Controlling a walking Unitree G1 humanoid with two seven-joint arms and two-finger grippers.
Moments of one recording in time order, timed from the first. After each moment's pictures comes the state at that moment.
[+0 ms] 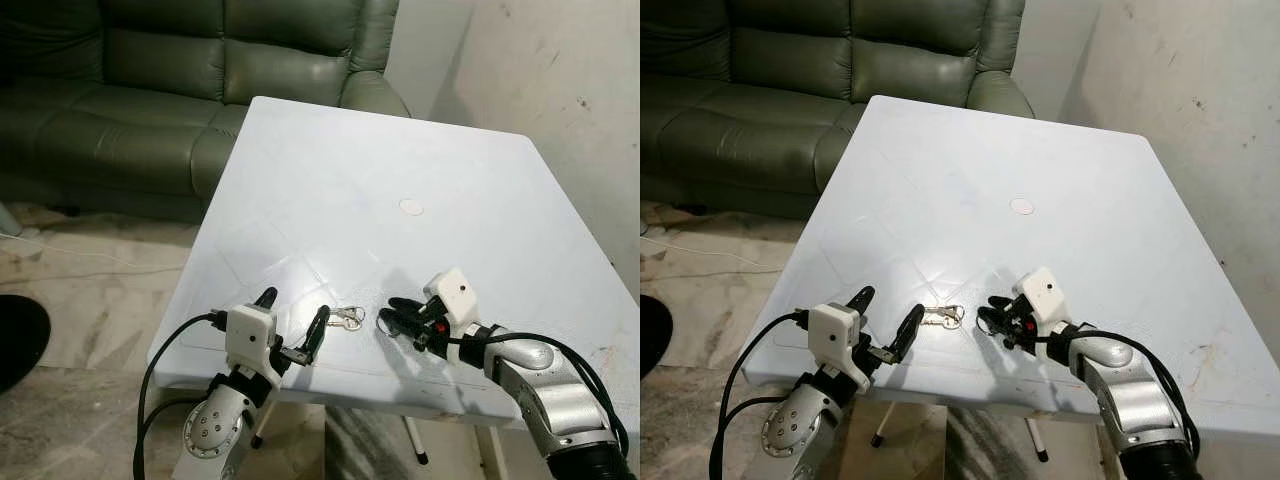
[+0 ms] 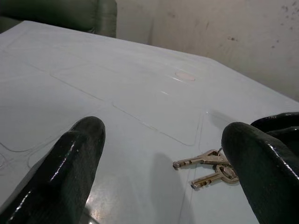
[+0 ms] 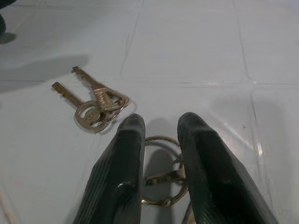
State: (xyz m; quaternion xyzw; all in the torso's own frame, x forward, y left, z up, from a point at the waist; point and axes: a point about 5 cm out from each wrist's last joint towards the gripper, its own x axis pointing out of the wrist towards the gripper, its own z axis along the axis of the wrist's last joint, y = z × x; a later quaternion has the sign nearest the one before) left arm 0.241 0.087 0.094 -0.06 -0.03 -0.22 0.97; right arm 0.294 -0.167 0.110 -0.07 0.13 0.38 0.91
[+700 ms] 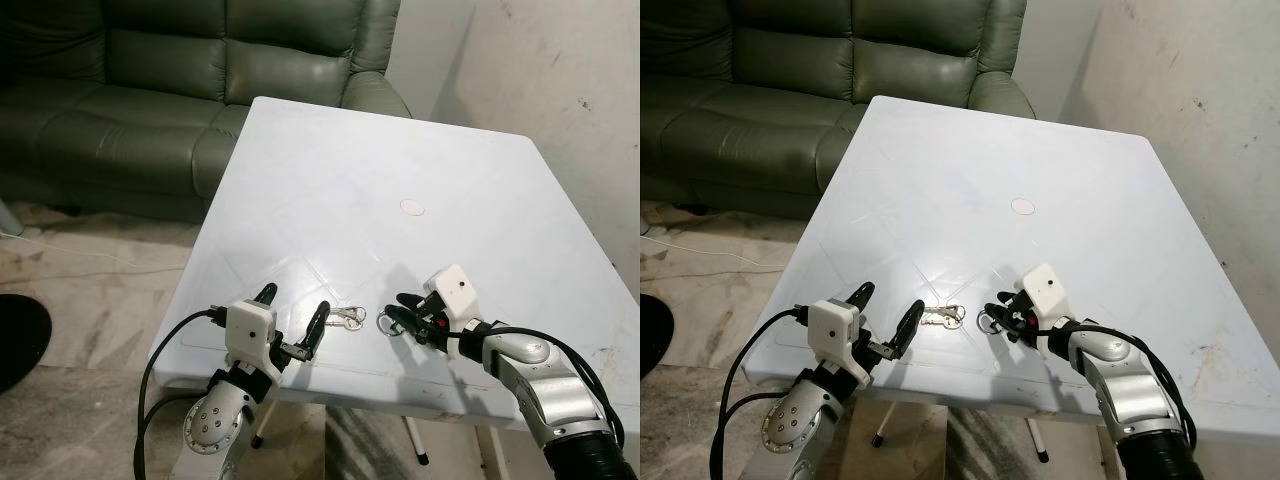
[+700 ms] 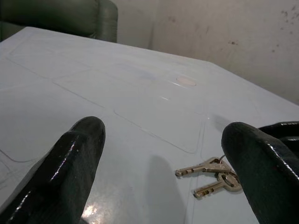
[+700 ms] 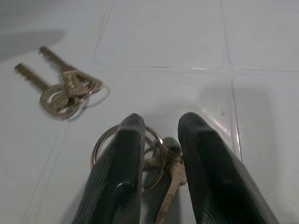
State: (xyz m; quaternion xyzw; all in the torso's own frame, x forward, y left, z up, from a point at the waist) left arm 0.245 0.087 0.097 -0.06 -0.04 -0.22 0.97; right arm 0.300 -0.176 0.104 -0.10 0.16 0.36 0.91
